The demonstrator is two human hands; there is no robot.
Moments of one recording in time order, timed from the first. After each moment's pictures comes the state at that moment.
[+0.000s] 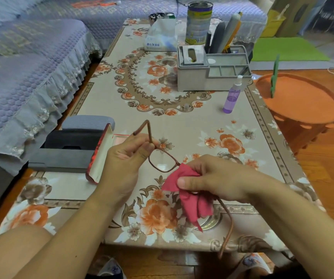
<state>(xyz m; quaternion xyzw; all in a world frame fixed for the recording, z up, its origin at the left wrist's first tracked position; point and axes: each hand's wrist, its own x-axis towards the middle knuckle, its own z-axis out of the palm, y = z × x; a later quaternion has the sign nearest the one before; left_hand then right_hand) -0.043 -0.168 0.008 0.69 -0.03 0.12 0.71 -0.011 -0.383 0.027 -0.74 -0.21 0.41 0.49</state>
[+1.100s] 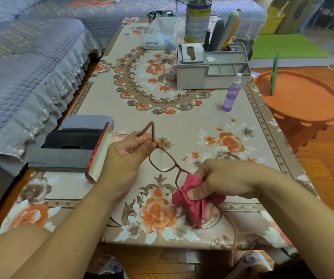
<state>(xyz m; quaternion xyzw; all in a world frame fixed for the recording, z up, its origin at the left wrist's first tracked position) -0.039 -0.166 0.010 0.72 -0.03 0.10 0.69 -0.007 -0.390 0.034 -0.73 -0.13 0.52 0.43</state>
